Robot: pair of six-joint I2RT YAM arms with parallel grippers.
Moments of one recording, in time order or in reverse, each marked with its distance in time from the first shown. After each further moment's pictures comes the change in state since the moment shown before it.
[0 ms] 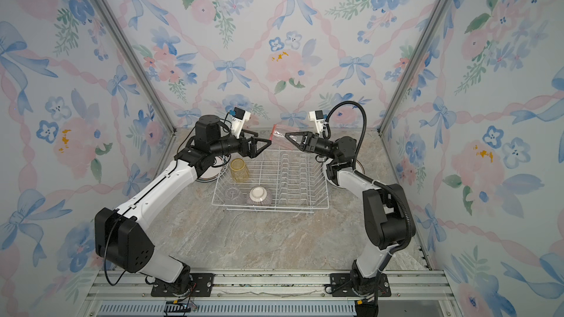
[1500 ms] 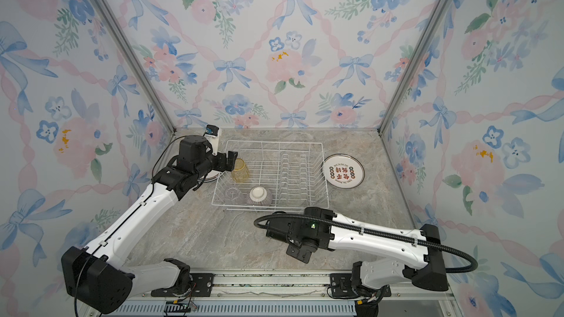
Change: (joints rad) left arm 0.032 -0.257 -0.220 -0.254 -0.651 0.139; right arm 1.067 -0.399 0.136 -2.475 1.249 -1.198
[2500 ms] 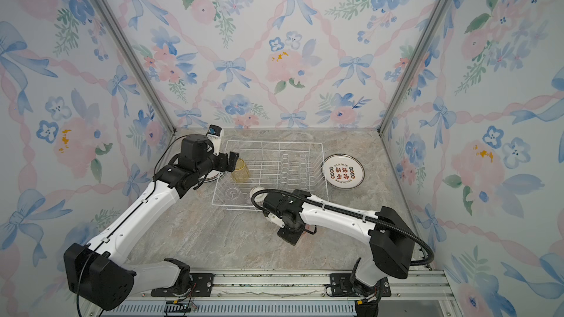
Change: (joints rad) left arm 0.000 0.027 0.021 -0.024 0.019 0.026; right arm -0.298 0.263 -0.079 0.270 -0.195 -0.156
